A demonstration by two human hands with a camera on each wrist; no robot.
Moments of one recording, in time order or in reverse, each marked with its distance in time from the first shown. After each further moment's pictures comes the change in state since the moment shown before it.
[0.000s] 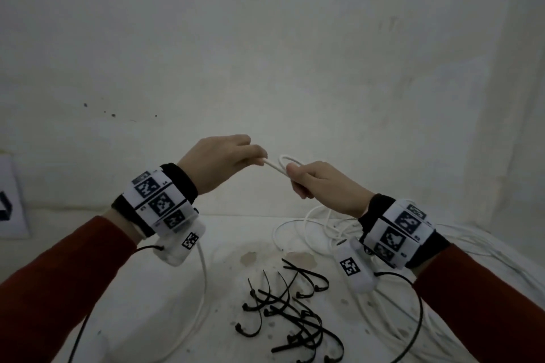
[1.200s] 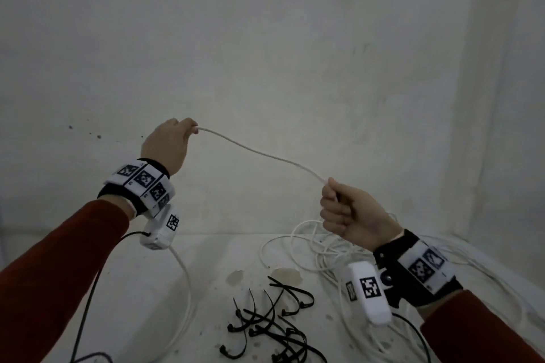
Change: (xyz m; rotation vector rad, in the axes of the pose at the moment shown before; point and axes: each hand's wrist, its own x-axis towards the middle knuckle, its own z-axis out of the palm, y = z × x) left_hand 0.011 -0.079 0.002 0.142 0.132 -0.620; right_hand -0.045 0.042 -0.030 1.372 0.012 0.301
